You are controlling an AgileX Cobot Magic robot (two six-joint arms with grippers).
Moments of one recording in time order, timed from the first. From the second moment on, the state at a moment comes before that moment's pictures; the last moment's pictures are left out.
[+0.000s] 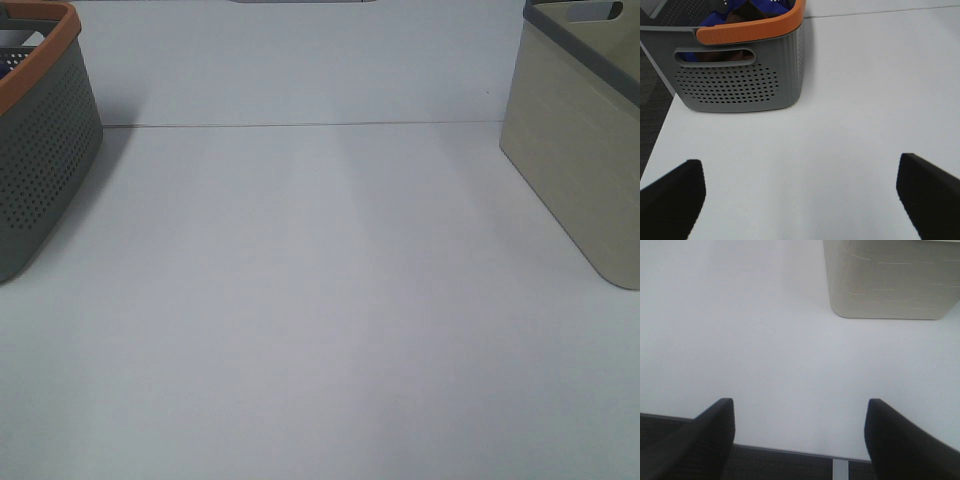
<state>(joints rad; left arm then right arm) 0.04 0.00 -0.51 -0.04 1.05 0.07 0.06 0.00 -0.50 0.04 1.06 -0.05</state>
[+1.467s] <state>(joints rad) 0.04 1.50 -1.61 0.04 1.14 0.56 0.06 0.00 -0.50 0.04 1.06 -0.05</state>
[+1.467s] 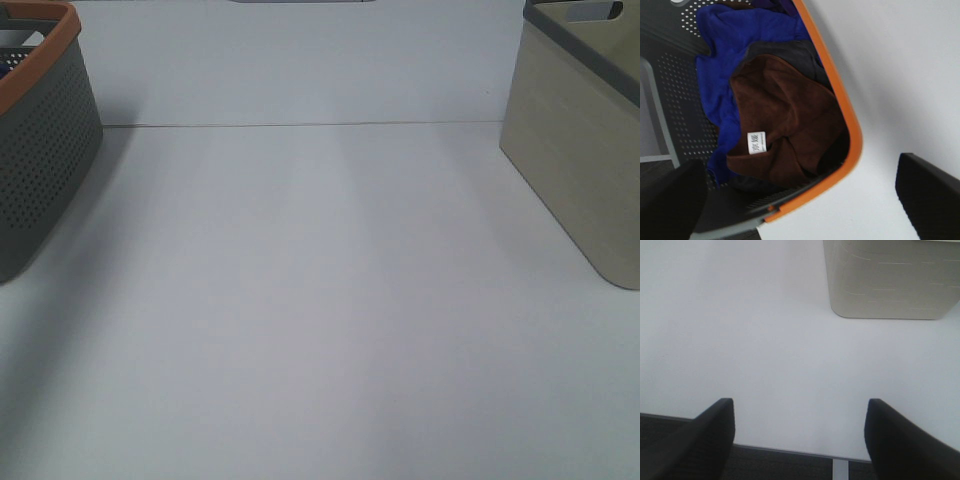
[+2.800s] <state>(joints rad) 0.34 2.24 -2.02 -0.19 0.92 1.12 0.06 0.00 -0.50 0.04 1.06 -0.05</state>
